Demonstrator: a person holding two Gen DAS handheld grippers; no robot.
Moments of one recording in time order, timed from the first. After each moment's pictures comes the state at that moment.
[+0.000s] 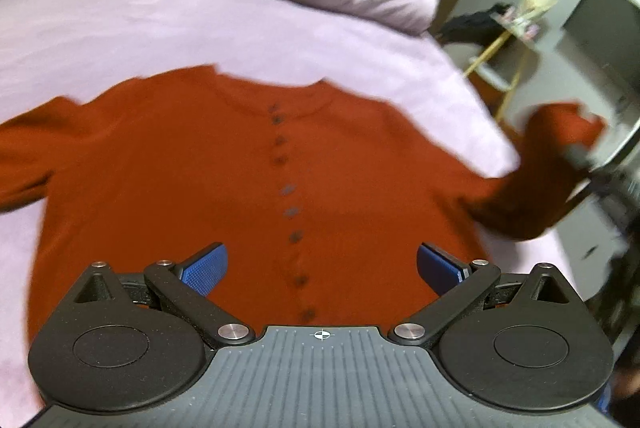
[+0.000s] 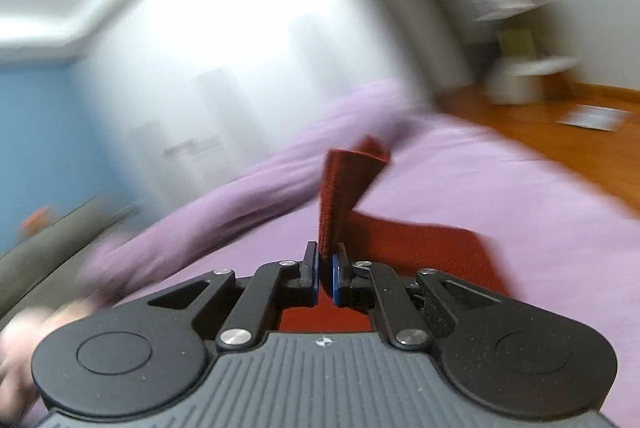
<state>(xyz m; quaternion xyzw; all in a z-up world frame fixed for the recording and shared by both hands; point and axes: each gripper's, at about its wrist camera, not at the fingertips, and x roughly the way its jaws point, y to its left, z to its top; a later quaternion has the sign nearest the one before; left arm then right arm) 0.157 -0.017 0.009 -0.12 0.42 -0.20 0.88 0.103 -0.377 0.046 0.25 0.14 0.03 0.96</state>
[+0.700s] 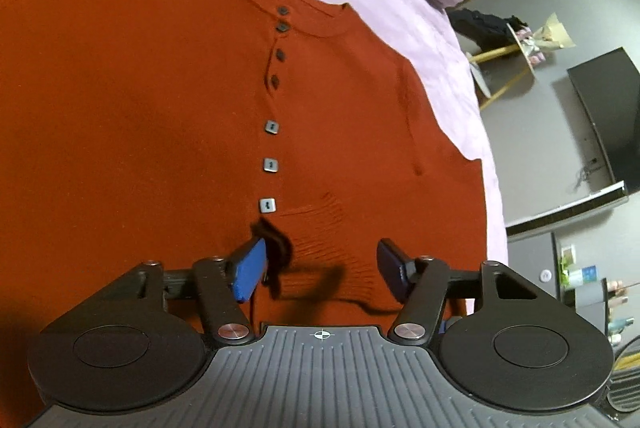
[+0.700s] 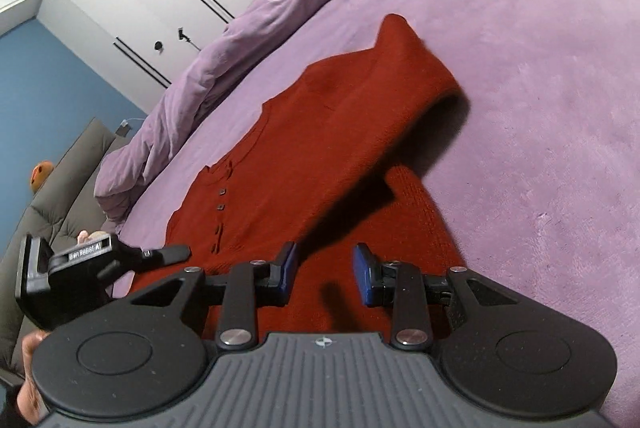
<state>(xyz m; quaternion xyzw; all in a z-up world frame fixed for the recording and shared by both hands) 0.227 -0.021 -0.087 -0.27 0.52 -0.22 0.78 0.083 -0.345 -0.073 0.36 0.33 0.02 0.87</state>
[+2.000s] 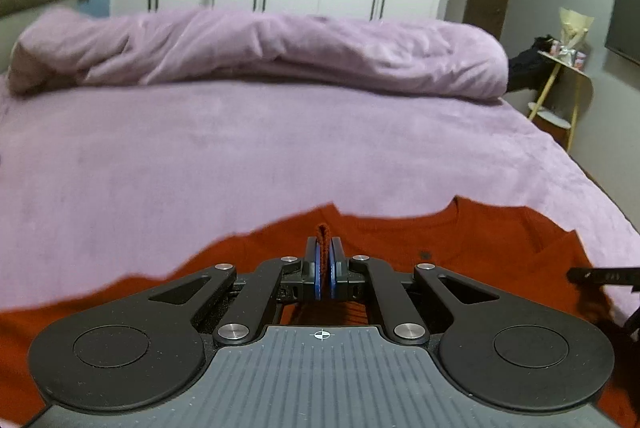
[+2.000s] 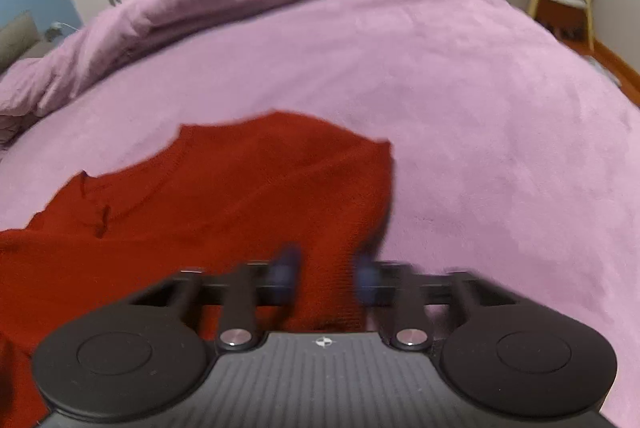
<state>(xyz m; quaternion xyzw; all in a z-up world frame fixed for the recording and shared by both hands) 0.292 0.044 -0.010 -0.01 0.30 -0.11 0.95 0.294 -0.331 -0.060 0.13 0.39 -0.05 0.91</state>
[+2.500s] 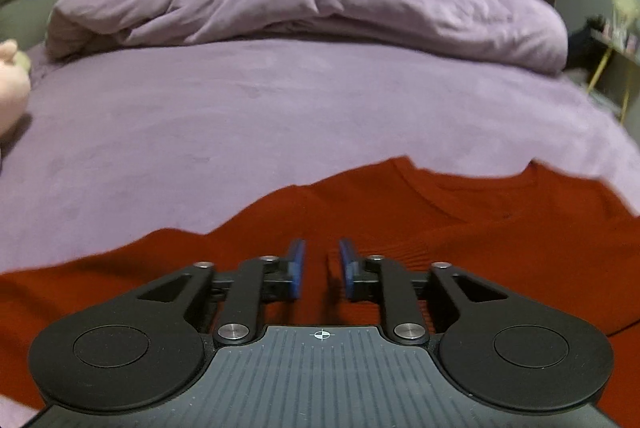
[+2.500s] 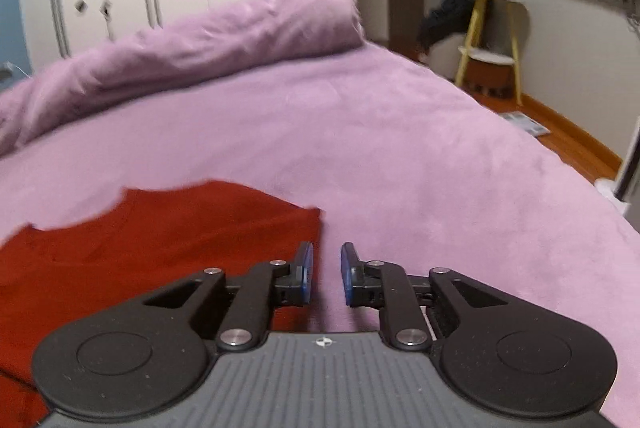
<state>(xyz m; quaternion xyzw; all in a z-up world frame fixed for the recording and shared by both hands) 0.310 0.064 -0.057 -0.03 0.35 -0.04 0.94 0.259 -0.322 -0.049 0.09 0.30 -0.16 0.94</state>
